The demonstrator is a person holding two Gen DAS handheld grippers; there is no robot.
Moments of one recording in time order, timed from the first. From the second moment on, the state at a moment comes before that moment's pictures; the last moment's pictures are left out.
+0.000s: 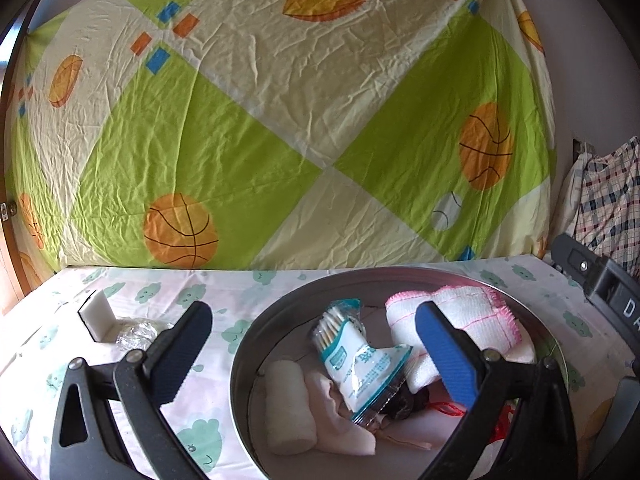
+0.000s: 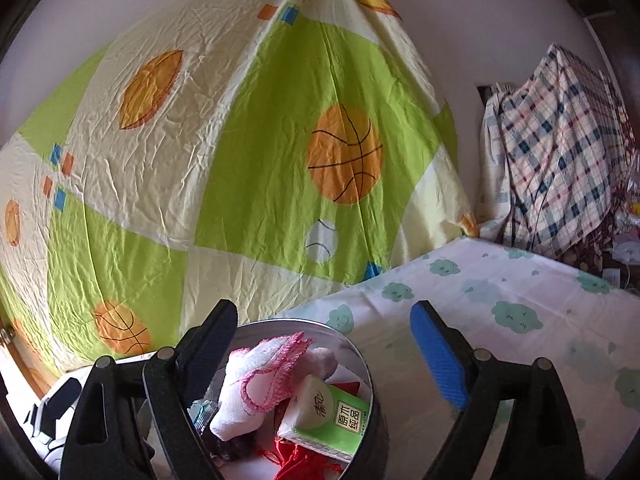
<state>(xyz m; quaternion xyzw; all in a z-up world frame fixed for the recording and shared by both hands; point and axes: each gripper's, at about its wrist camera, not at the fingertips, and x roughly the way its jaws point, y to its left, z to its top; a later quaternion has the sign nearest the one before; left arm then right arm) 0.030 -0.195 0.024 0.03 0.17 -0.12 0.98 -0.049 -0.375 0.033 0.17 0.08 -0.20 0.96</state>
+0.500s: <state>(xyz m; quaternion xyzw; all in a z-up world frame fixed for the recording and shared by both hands) 0.023 -0.155 0.022 0.01 0.14 -0.07 0.99 -0.071 -0.314 0.041 0.01 -0.03 -0.23 0.97</state>
